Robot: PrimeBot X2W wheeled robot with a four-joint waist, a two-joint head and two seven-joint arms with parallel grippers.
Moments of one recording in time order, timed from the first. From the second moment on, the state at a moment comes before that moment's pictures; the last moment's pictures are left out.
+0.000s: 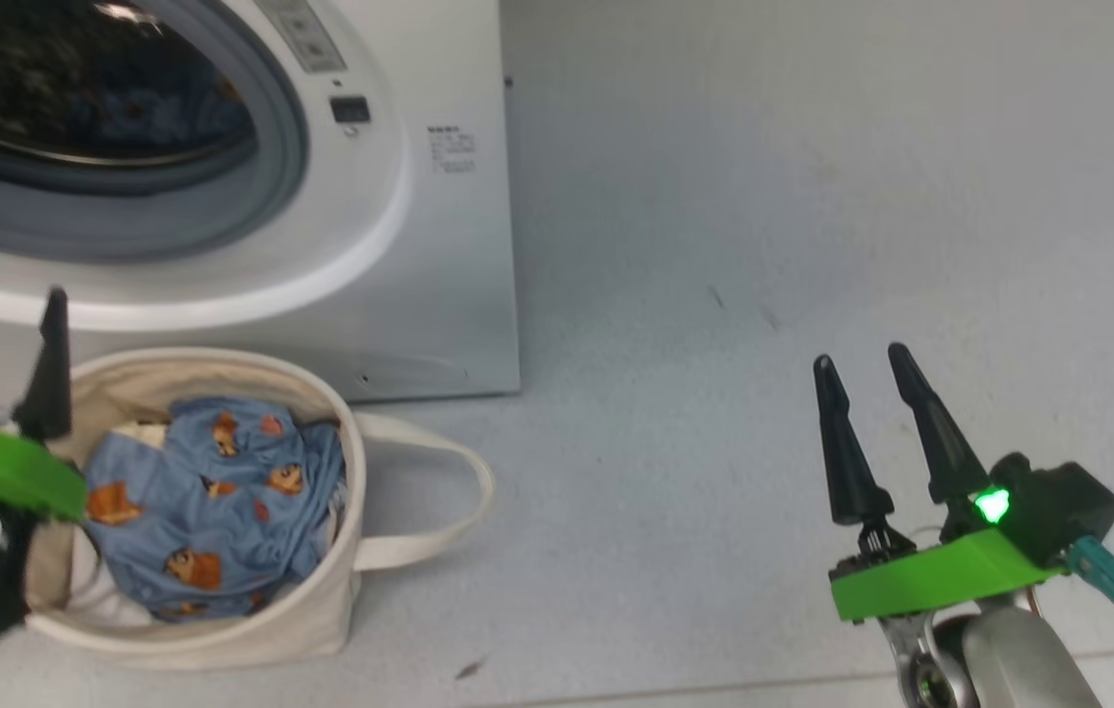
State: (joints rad) left arm -0.65 0.60 -0.52 0.59 -0.90 -0.07 -0.26; right arm -0.16 -0.06 0.14 0.07 0.28 0.12 -0.26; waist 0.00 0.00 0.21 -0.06
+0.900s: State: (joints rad) left arm -0.05 0.55 -0.32 0.23 -0.82 0.12 -0.26; right arm -0.05 -0.11 0.15 0.09 0.36 0.12 -0.23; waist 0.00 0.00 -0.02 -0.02
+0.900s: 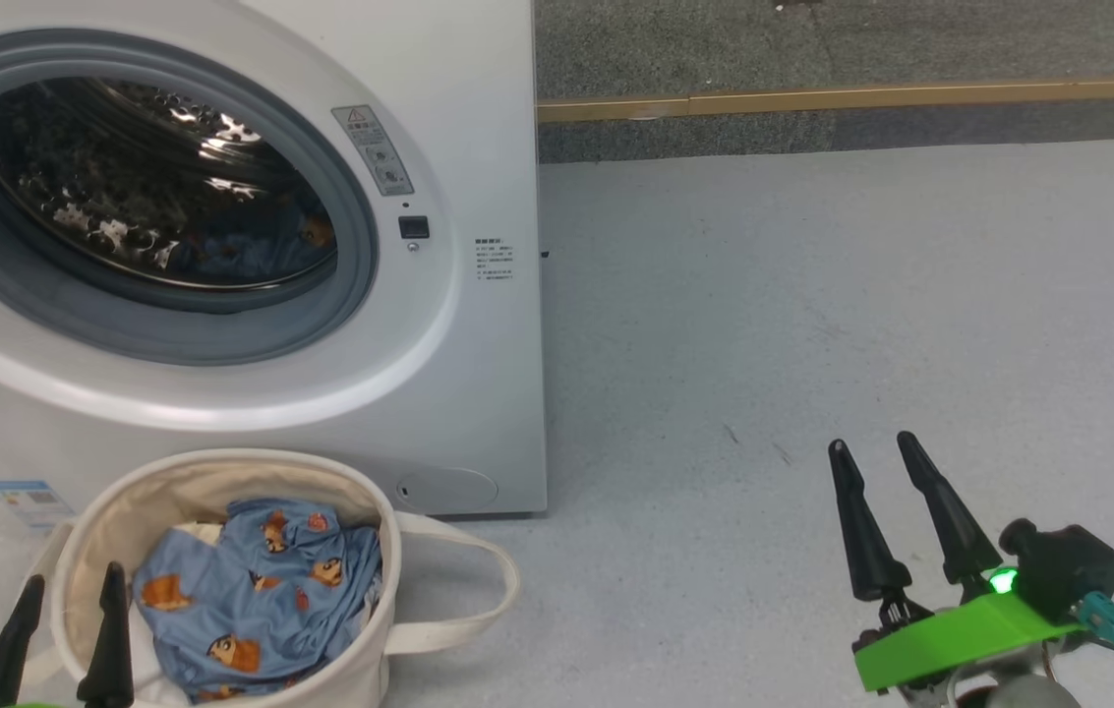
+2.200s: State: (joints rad) left arm -0.02 0.56 -0.30 0.18 -0.78 0.11 -0.22; right arm -0.03 -0.12 0.12 0.05 0.35 0.12 -0.20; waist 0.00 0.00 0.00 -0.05
